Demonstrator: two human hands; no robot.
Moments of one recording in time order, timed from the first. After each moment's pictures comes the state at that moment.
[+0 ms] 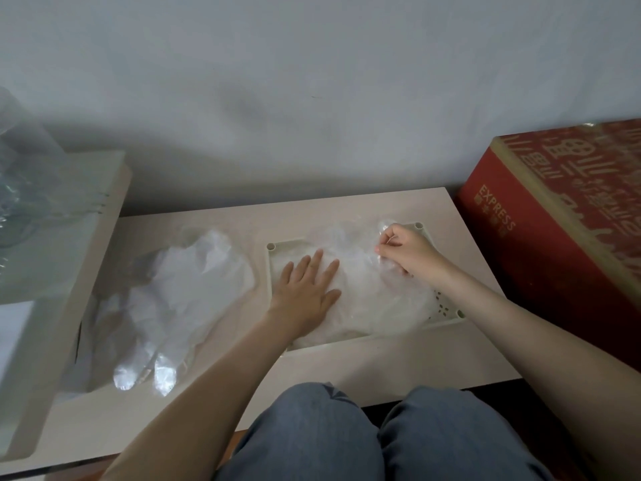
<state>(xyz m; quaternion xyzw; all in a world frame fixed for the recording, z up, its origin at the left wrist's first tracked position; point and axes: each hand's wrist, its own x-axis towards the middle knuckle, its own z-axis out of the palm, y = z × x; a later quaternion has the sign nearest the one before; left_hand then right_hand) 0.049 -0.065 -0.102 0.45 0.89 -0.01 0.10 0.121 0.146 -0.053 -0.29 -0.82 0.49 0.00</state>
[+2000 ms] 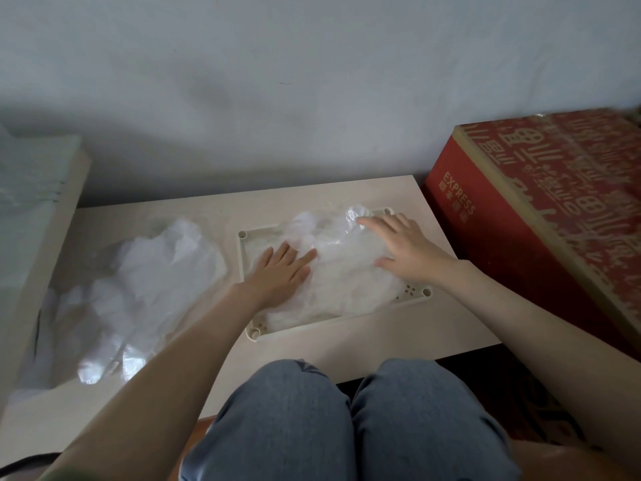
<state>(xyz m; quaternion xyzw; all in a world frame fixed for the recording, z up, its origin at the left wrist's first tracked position) 0.030 -0.055 -0.101 0.46 0.85 0.03 0.25 0.173 0.164 -0.038 -0.05 -0.99 0.13 0.00</state>
